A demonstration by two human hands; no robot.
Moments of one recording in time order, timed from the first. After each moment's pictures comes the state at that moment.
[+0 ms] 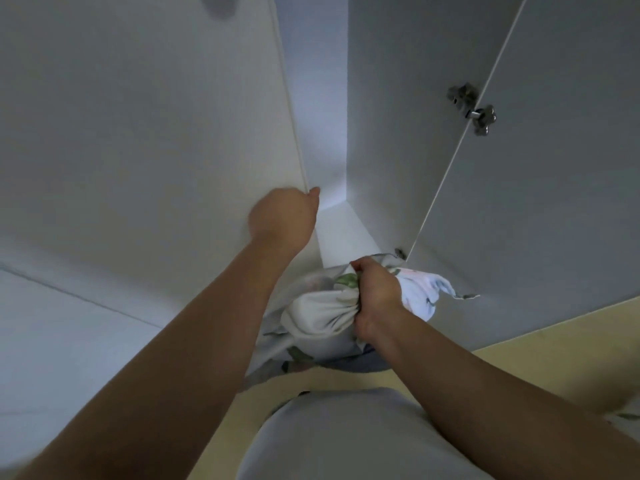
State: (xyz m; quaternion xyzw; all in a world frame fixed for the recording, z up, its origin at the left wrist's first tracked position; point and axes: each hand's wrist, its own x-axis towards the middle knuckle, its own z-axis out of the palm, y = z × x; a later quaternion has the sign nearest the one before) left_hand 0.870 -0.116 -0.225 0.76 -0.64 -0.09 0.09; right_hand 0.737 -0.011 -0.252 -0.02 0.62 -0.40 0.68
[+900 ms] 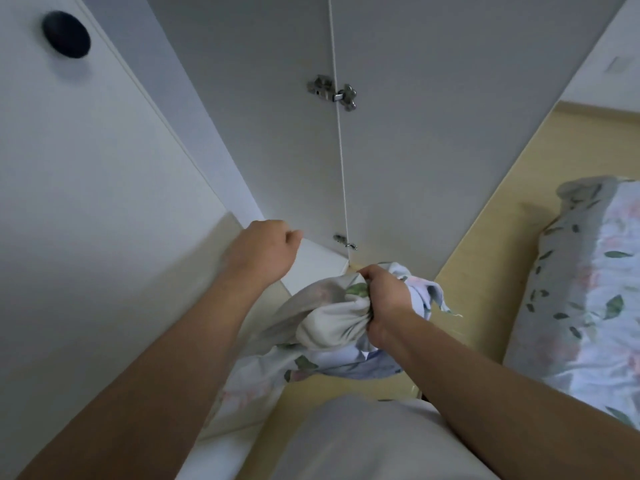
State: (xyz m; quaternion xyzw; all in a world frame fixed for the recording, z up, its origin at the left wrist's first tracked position) left_hand 0.865 -0.109 -0.206 0.49 -0.87 -0.10 0.00; right_hand 0.749 0.043 -0.246 0.14 0.65 -0.53 0.53
